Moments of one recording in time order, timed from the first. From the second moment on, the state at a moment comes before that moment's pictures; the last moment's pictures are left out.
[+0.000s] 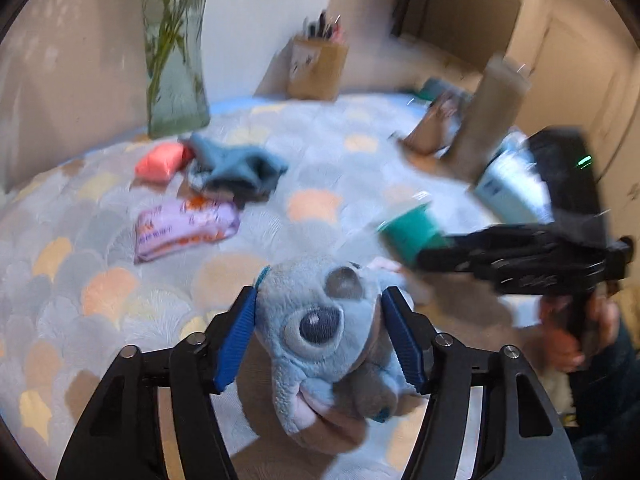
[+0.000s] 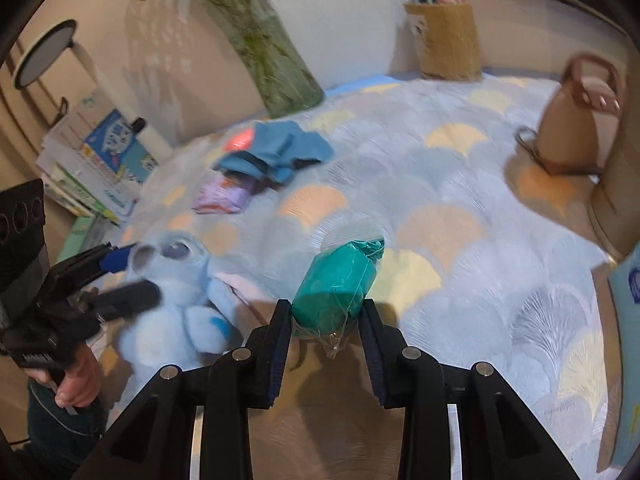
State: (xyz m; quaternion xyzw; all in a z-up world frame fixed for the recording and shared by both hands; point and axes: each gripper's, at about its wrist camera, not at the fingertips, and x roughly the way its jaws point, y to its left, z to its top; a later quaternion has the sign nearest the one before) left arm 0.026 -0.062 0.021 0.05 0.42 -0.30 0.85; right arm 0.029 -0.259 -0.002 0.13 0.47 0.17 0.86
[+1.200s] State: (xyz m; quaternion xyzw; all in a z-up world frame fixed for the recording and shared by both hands) left arm -0.001 -0.070 0.002 -0.01 0.48 -0.16 0.86; right arm 0.017 -0.287 -0.011 0.21 0.44 0.20 0.85
